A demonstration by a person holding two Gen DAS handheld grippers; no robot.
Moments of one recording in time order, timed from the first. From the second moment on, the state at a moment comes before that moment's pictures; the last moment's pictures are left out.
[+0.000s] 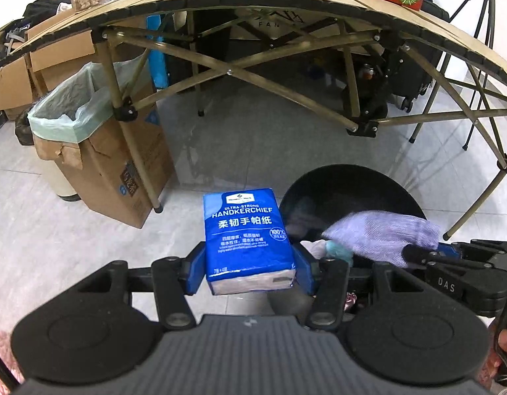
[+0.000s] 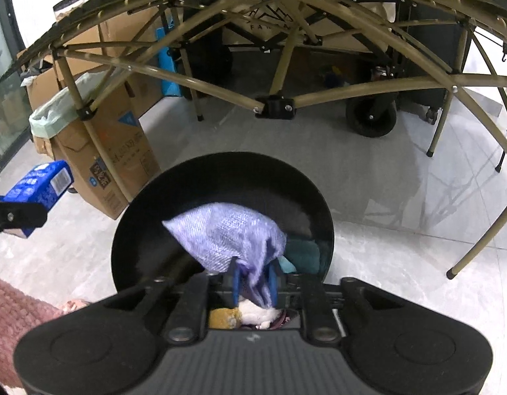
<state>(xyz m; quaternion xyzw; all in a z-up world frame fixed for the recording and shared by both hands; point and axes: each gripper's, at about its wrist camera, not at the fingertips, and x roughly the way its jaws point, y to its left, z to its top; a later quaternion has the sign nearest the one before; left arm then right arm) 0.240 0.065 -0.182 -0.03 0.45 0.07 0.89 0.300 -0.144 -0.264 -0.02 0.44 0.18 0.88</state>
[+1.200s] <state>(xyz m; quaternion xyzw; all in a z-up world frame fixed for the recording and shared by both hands) 0.249 0.047 -0.182 -0.02 0.45 0.04 0.89 0.282 -0.181 -0.222 0.00 0.43 0.14 0.89</state>
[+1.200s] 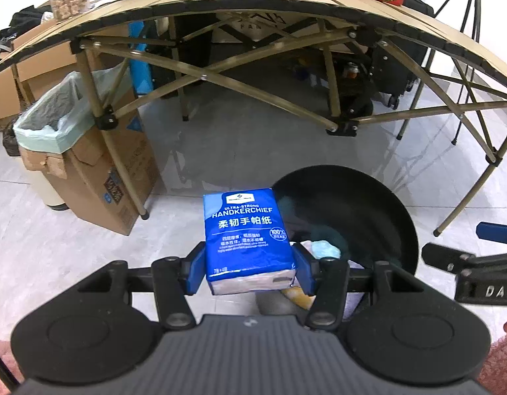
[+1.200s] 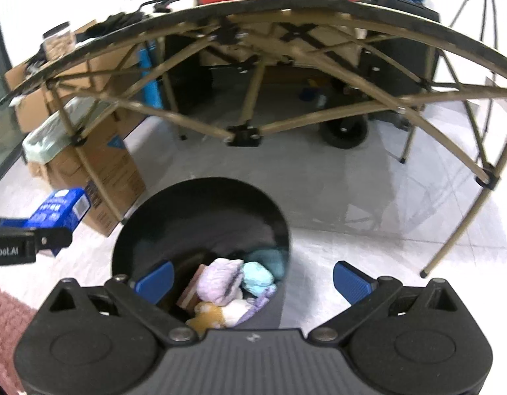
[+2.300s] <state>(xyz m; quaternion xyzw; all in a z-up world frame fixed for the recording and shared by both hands) 0.313 -0.036 -0.233 0.03 0.49 -0.03 0.87 0.295 -0.247 -0.225 0.10 0.45 0.04 0.89</state>
